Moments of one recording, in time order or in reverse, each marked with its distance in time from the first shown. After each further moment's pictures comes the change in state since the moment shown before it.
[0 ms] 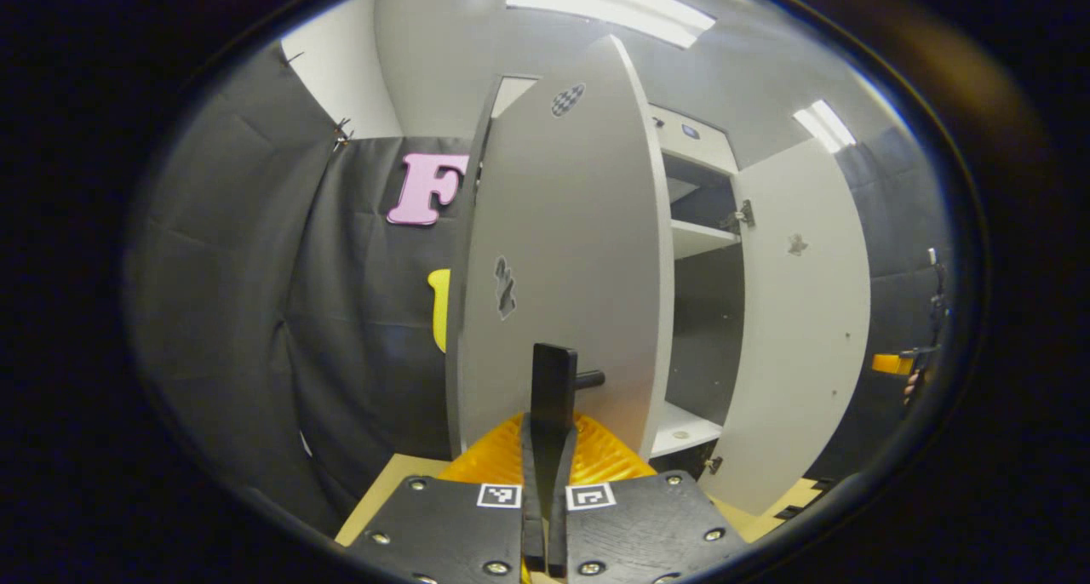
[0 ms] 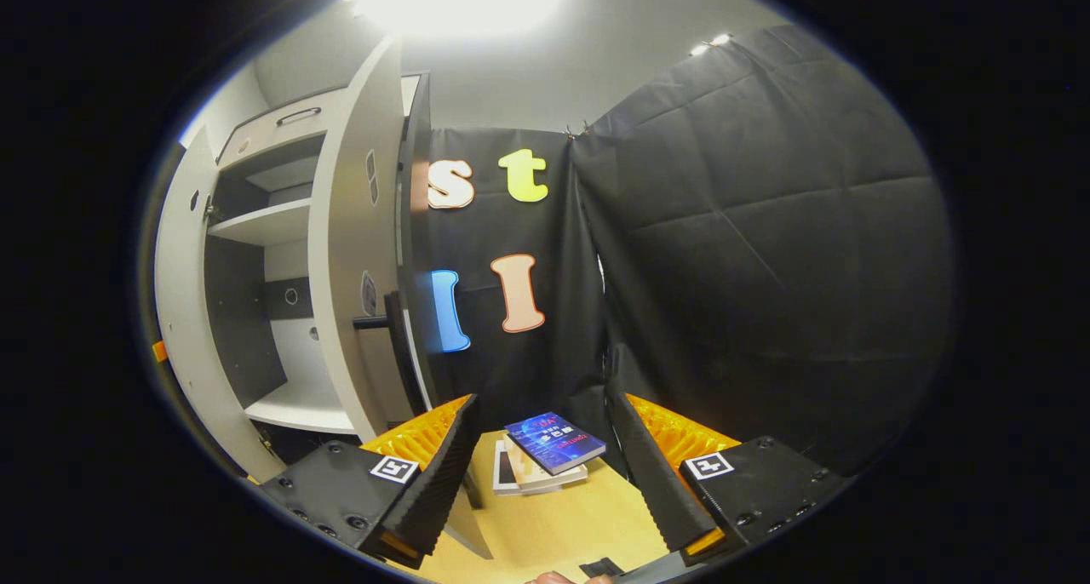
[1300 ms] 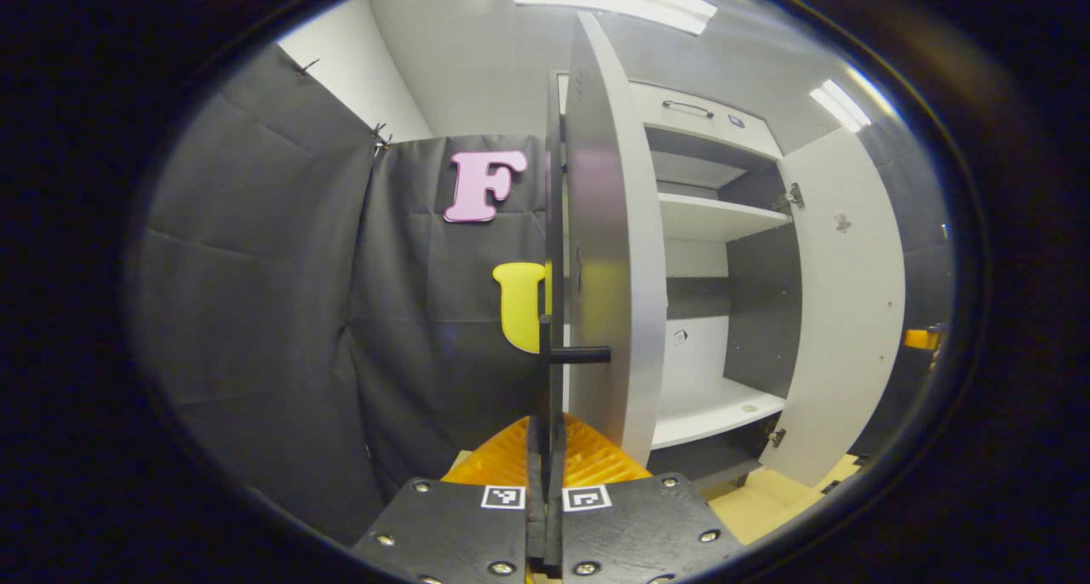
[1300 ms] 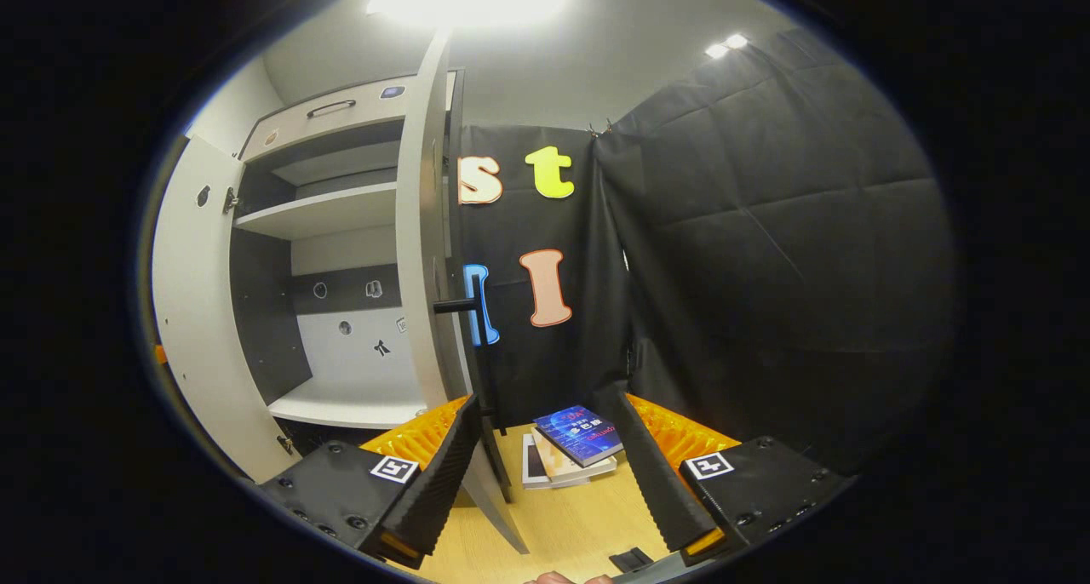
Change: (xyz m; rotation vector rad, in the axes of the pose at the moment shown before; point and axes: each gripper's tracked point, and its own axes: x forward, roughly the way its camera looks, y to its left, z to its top) left arm -0.015 0.054 -0.003 0.058 0.035 0.157; right arm -0.020 0.050 -0.011 -0.012 0.010 0.064
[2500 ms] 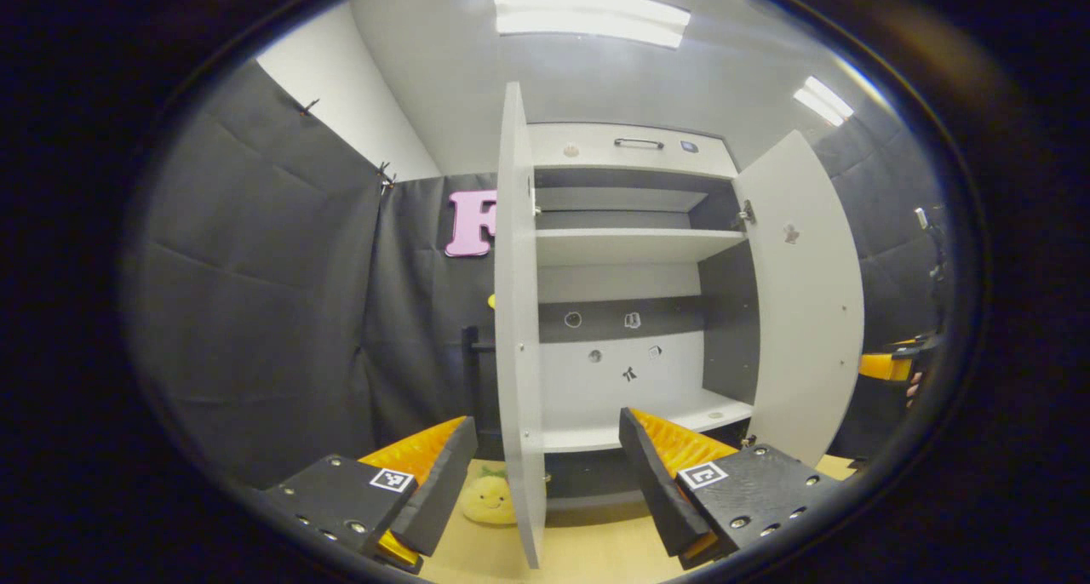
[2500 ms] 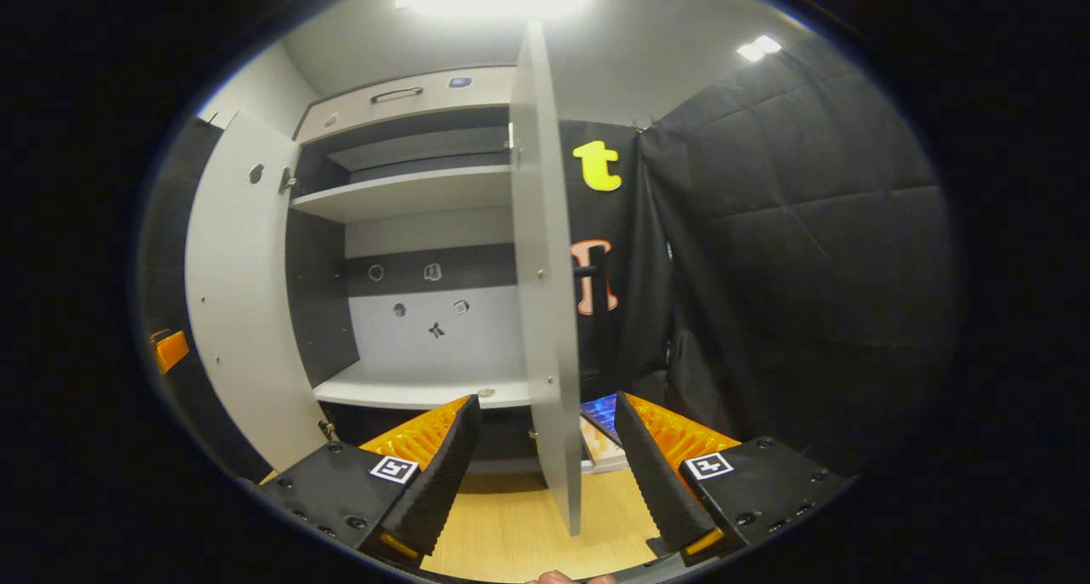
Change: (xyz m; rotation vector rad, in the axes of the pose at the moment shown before) left arm -0.030 -0.033 0.020 0.038 -0.106 0.033; right arm -0.036 0.082 -0.035 -0.069 0.041 0.129
